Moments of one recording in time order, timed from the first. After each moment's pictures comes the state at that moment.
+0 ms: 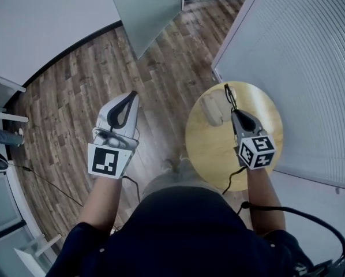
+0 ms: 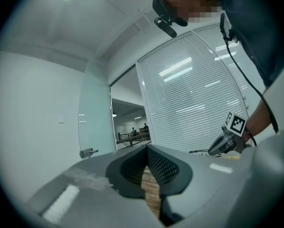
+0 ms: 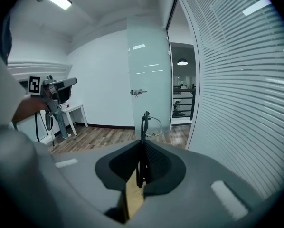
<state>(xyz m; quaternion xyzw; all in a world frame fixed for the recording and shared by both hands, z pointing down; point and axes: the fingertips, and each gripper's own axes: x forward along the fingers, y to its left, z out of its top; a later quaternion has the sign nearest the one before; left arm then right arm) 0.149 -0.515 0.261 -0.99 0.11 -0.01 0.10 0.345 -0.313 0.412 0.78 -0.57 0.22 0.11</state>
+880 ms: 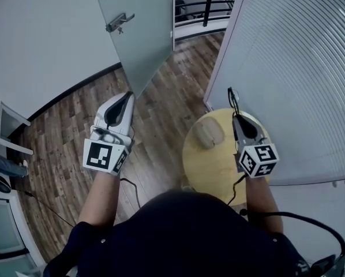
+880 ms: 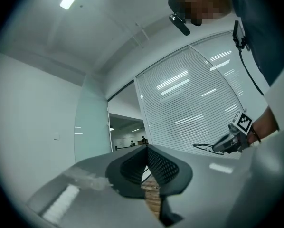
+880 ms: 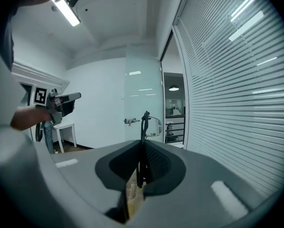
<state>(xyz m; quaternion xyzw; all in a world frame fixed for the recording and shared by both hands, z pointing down) 0.158 -0.526 0.127 -0.98 0.08 0.07 0.14 0.351 -0.301 0.249 0.83 -0.54 0.09 0.03</state>
